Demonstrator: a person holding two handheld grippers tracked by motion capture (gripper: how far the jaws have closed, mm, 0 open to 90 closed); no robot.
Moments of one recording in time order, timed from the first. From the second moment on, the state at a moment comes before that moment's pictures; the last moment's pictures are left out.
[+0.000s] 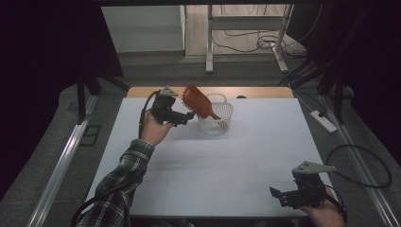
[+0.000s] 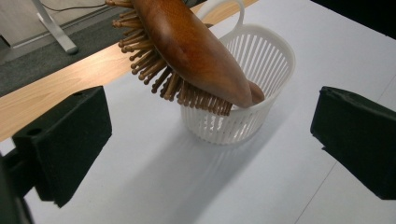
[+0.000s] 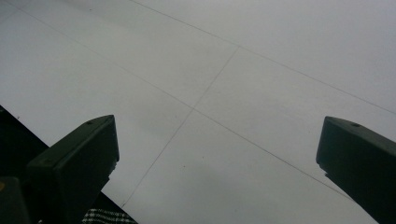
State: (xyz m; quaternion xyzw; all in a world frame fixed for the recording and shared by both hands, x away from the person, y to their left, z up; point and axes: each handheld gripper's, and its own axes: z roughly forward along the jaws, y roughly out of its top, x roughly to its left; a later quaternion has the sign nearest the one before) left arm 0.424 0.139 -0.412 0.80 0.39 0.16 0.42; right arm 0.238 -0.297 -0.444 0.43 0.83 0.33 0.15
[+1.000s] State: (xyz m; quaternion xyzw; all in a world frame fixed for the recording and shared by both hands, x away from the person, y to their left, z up) left arm 0.399 0.156 -0.421 0.81 0.39 0.15 0.42; right arm 0.238 -0.296 -0.444 0.43 0.83 0.33 0.15
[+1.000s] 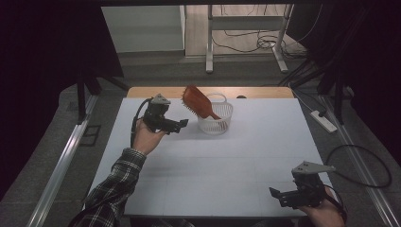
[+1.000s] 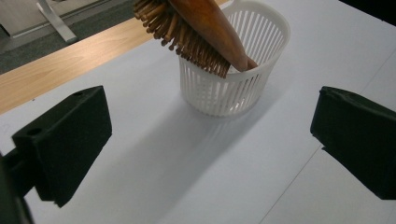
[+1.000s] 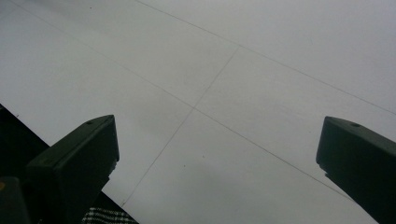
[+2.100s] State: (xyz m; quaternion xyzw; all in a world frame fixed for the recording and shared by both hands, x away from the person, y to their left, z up) left arm 0.370 0.179 -0.429 0.80 0.40 0.14 0.42; right arm 0.238 -0.295 -0.444 0.43 0.83 0.32 0.15
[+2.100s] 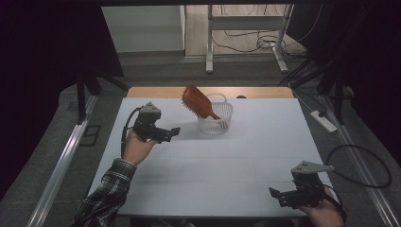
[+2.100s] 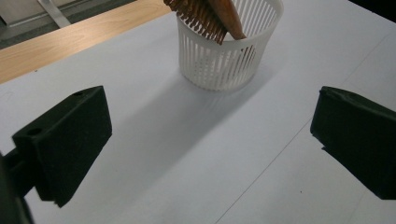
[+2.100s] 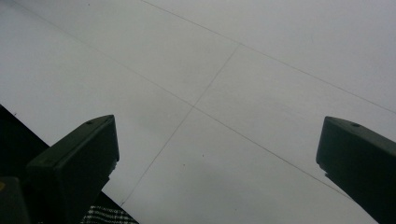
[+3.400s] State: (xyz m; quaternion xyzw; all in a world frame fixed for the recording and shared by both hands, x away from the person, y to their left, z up) left arm 0.316 0.205 -0.439 0.80 0.40 0.15 0.42; right arm 0.238 -0.295 -0.444 0.43 0.83 0.32 0.15
